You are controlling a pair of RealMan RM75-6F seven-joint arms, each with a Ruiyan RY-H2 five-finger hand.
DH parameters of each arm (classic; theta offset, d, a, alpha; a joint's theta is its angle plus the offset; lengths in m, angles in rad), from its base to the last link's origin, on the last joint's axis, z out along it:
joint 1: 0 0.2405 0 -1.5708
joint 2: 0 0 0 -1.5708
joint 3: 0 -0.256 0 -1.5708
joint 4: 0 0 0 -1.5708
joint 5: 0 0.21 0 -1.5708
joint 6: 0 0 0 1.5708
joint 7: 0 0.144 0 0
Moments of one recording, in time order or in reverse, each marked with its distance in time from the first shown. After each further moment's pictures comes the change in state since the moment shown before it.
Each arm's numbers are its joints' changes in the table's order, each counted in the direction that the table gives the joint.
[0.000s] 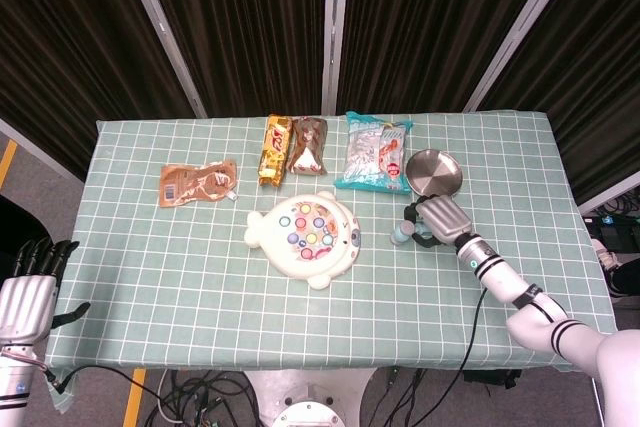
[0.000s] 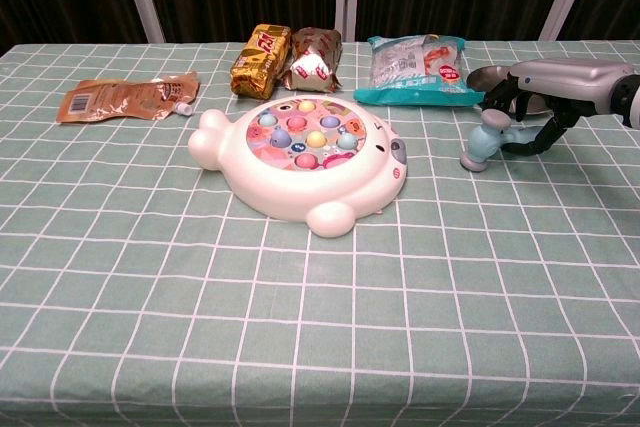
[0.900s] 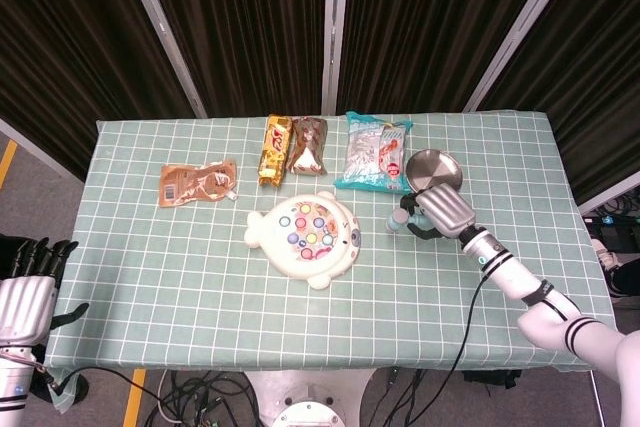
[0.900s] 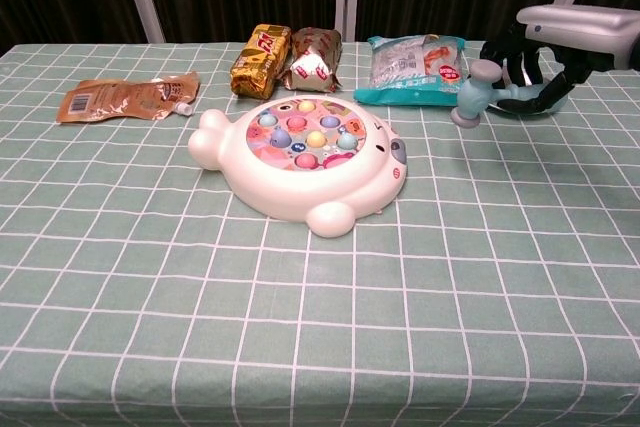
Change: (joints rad) left arm 0.003 0.016 -0.001 0.019 0.011 0.010 0.011; right arm 0.018 0.102 -0.004 0.104 -0.069 0.148 0.056
